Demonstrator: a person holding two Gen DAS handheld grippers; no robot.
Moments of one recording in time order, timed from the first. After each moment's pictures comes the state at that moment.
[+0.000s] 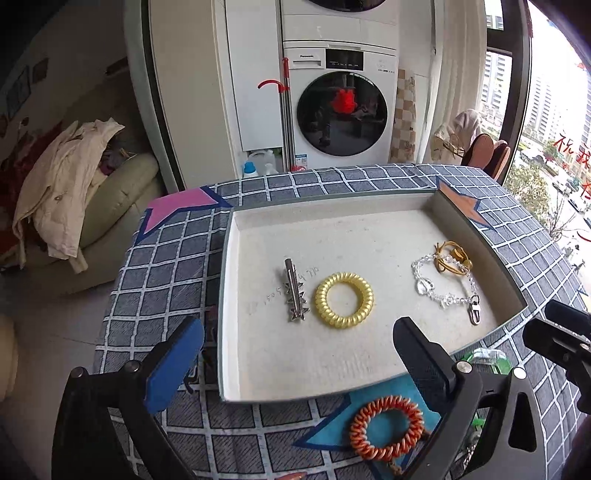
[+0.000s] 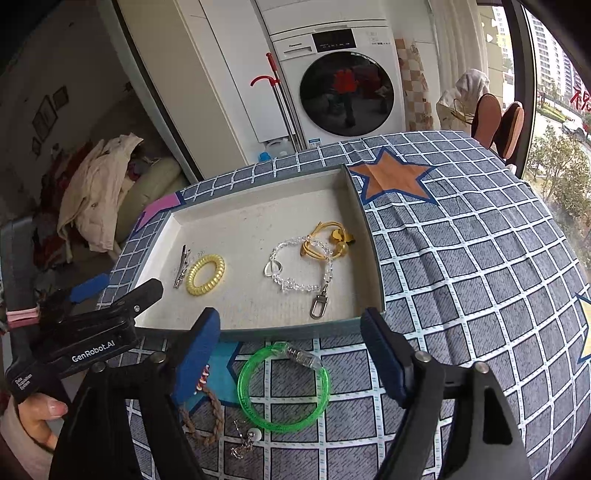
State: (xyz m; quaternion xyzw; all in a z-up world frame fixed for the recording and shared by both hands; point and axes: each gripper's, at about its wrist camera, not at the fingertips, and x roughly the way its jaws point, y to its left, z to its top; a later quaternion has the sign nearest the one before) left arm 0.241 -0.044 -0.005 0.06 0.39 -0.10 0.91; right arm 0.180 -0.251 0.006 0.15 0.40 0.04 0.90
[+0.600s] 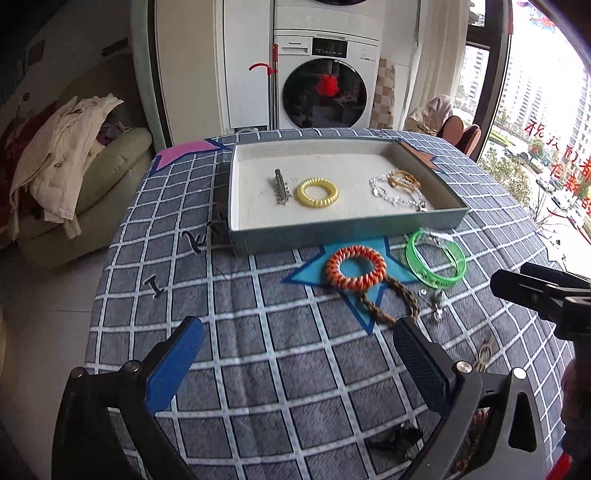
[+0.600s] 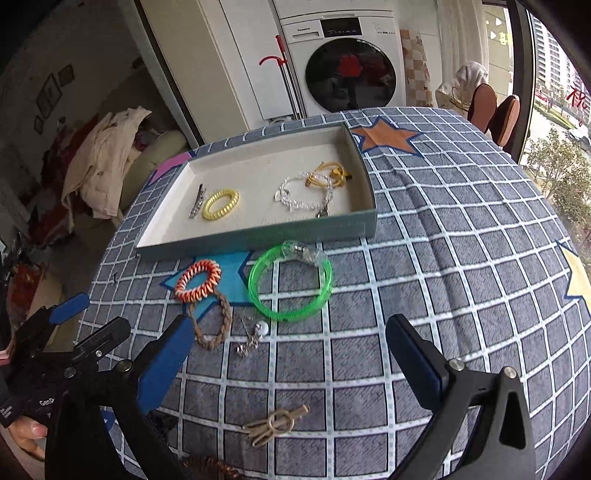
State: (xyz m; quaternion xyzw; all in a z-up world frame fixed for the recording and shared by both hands) left arm 0.118 -0.009 -0.015 0.04 0.42 -0.14 0.90; right arm 0.103 -0.234 -0.012 0.13 0.45 0.04 0.88
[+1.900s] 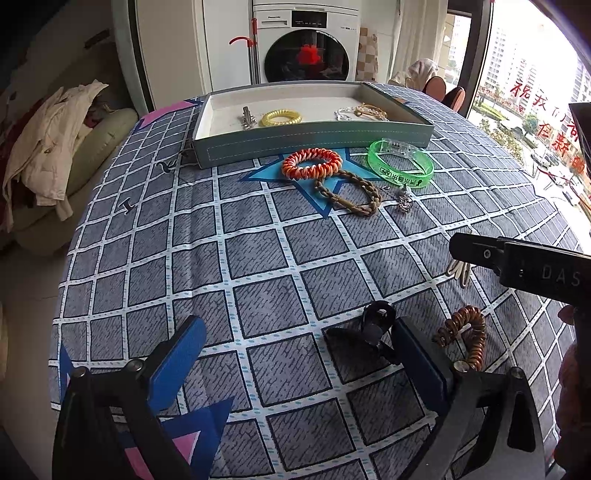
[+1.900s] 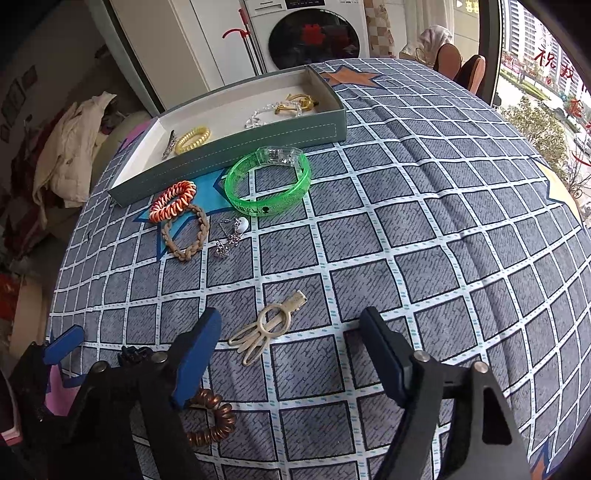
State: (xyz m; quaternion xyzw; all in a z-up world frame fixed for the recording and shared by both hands) left arm 0.058 -0.027 -0.054 0.06 0.46 -0.15 0.87; right arm 0.062 -0.211 -0.047 0.14 0.49 -0.03 0.86
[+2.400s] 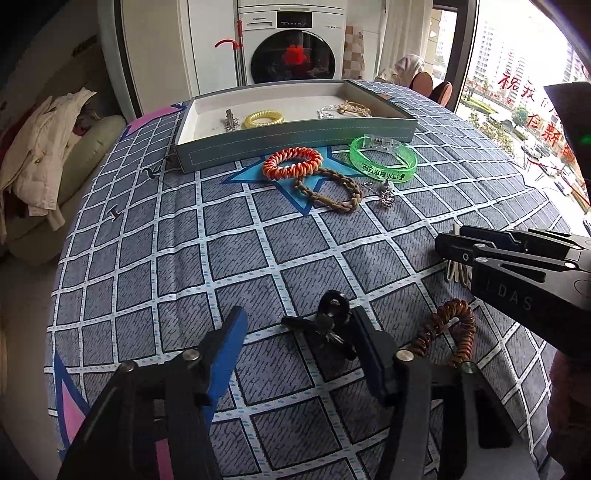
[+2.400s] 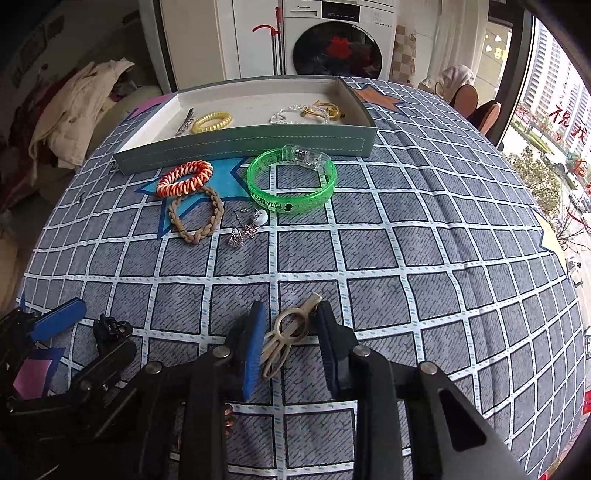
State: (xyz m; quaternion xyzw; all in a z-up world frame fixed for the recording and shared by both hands) left arm 0.052 -0.036 -0.053 0.08 0.46 -0.18 0.87; right arm 0.062 -0.188 -0.048 0.04 0.48 -0.03 0.88
